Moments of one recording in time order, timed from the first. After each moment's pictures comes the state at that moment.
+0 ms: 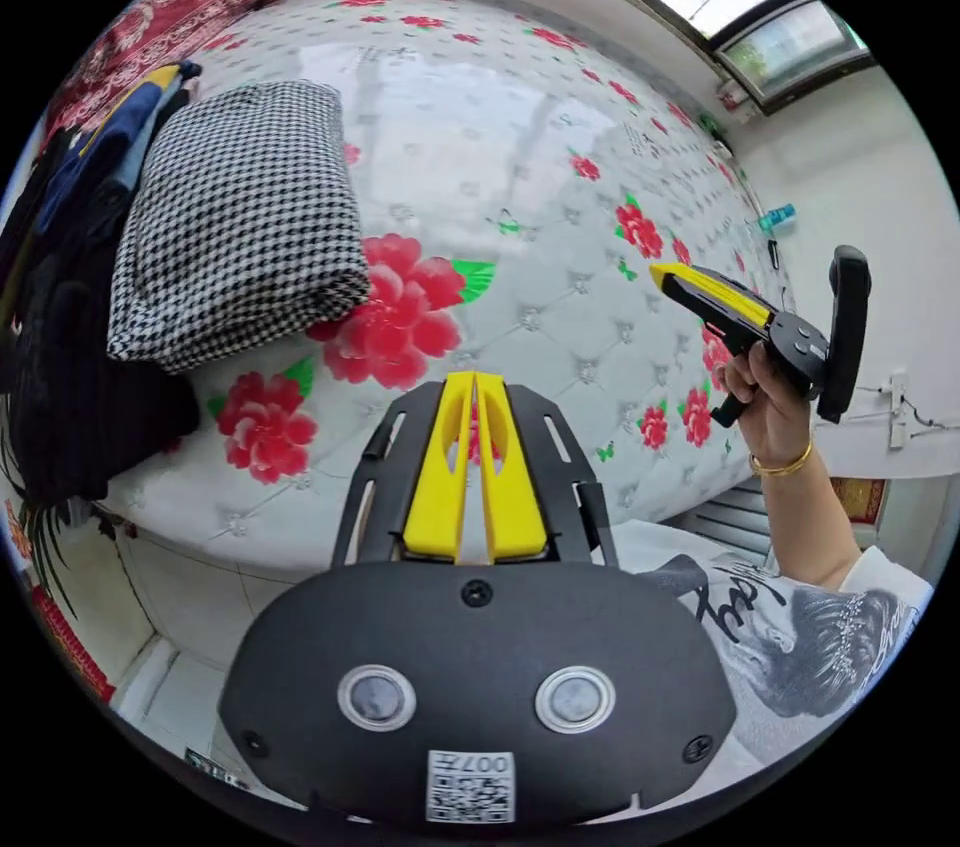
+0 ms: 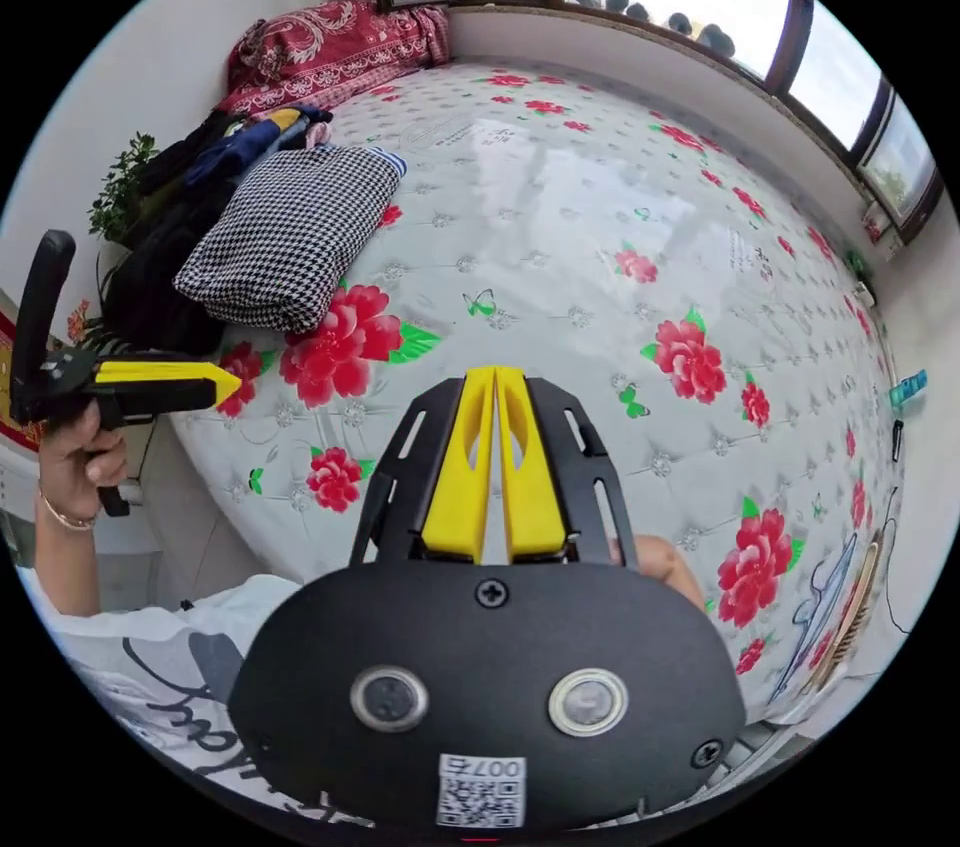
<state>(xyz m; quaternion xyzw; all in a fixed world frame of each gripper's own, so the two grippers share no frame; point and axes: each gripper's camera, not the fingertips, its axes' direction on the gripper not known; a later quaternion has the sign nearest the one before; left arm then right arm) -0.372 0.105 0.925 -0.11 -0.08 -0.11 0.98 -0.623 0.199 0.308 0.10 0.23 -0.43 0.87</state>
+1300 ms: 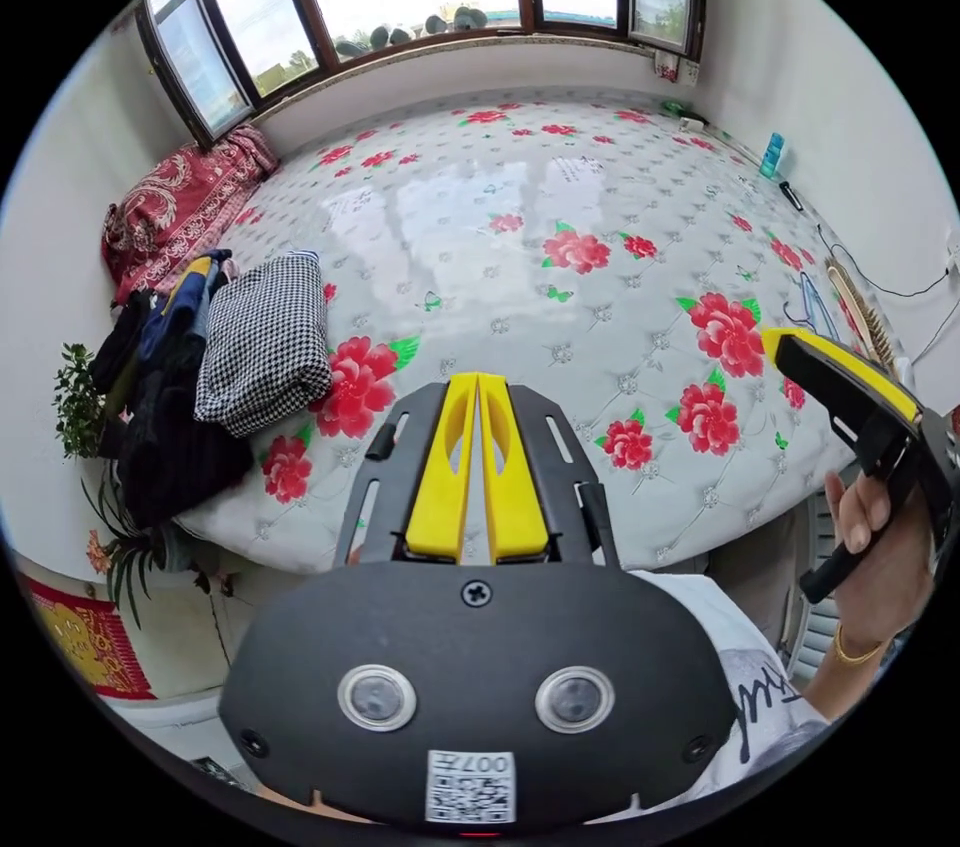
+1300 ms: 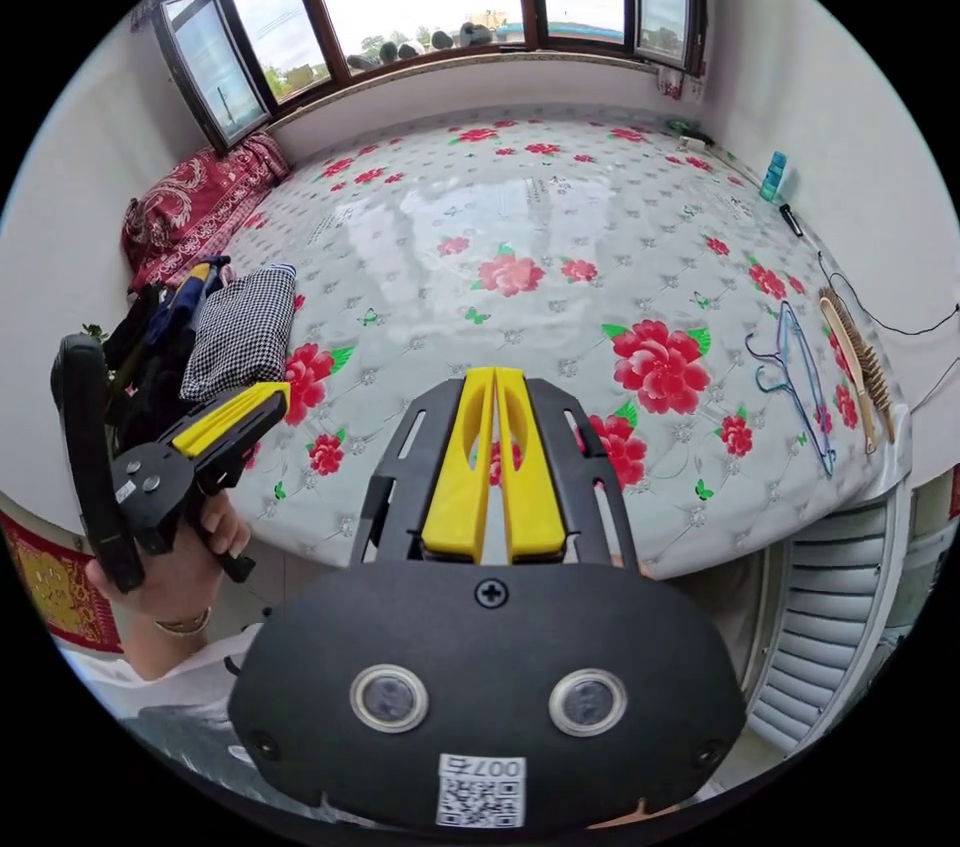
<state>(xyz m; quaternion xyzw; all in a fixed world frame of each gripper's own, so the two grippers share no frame) -0.010 0.300 1.163 0.00 -0.27 0.02 0.96 -0.614 0.472 0.257 0.24 0.20 -0.21 0.93</state>
